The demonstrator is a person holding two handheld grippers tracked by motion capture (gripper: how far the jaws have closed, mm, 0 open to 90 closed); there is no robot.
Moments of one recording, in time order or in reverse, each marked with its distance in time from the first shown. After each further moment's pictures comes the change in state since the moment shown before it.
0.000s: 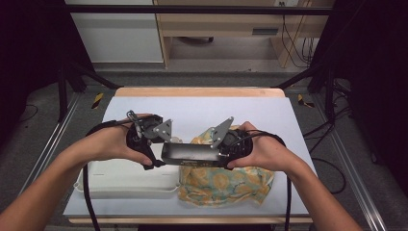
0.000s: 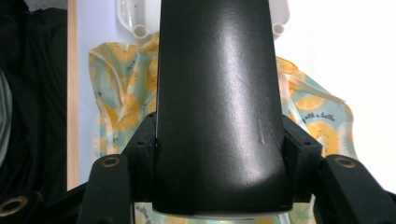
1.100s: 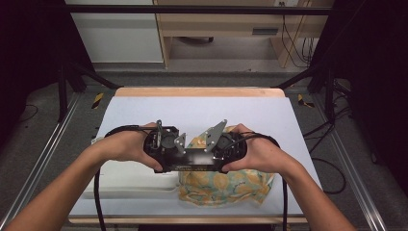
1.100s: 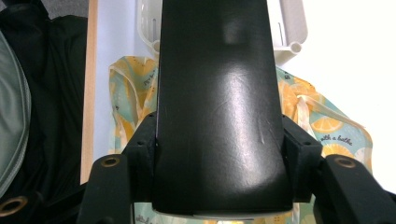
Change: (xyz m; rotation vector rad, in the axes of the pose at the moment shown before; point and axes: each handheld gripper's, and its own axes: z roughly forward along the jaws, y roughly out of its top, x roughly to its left) left arm 0.000 0.017 0.042 0.129 -0.088 0.077; right arm 0.008 0.013 0.004 -0.020 0.031 -0.033
